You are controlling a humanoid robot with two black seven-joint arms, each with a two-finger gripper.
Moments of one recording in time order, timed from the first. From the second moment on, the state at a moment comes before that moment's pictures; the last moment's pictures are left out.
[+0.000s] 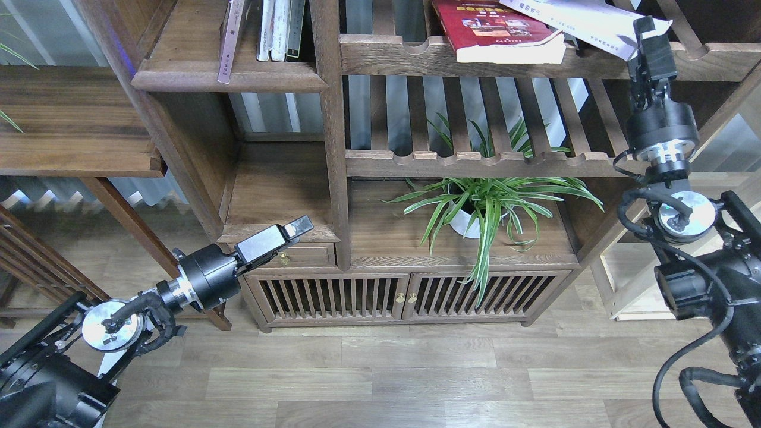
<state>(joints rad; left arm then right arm) -0.28 0.26 -1.02 -1.19 -0.13 -0.49 0.49 0.54 -0.37 1.26 0.92 0.20 0.41 0.21</state>
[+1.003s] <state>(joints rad) -0.28 0.26 -1.02 -1.19 -0.13 -0.49 0.49 0.59 -0.37 1.30 0.92 0.21 0.32 0.21</state>
